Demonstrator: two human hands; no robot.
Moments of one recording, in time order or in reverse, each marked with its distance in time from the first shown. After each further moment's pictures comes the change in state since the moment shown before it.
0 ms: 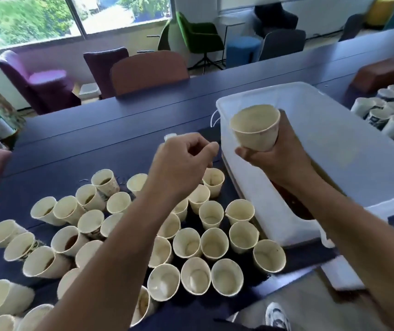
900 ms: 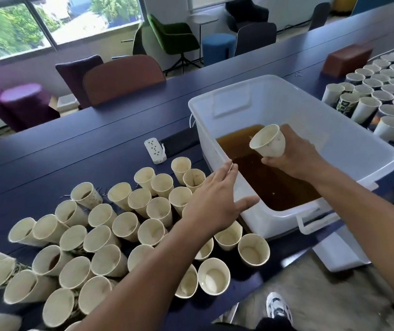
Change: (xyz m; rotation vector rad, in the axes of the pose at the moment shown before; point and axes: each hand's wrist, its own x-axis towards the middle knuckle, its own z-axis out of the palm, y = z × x) left_hand -0.014 -0.017 0.116 0.425 -0.506 0.114; right_hand 0.004 0.105 -0.065 -0.451 -0.111 0.274
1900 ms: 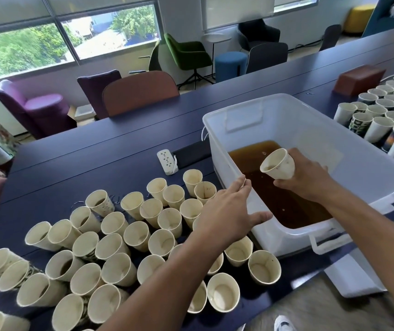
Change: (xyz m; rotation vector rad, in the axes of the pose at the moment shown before) left_hand 0.000 0.007 -0.009 0.061 -0.031 -0.057; right_hand 0.001 0.004 0.008 -0.123 -0.040 -0.012
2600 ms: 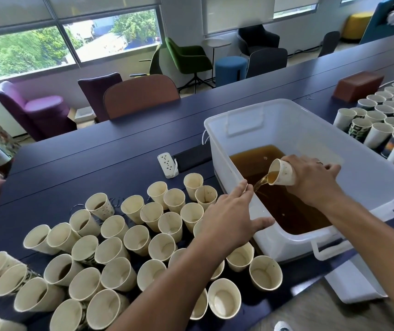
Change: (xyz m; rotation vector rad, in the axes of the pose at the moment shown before) left_hand 0.002 -0.002 0.004 -0.001 0.007 0.006; right_hand 0.002 0.006 0.005 -0.277 0.190 -0.105
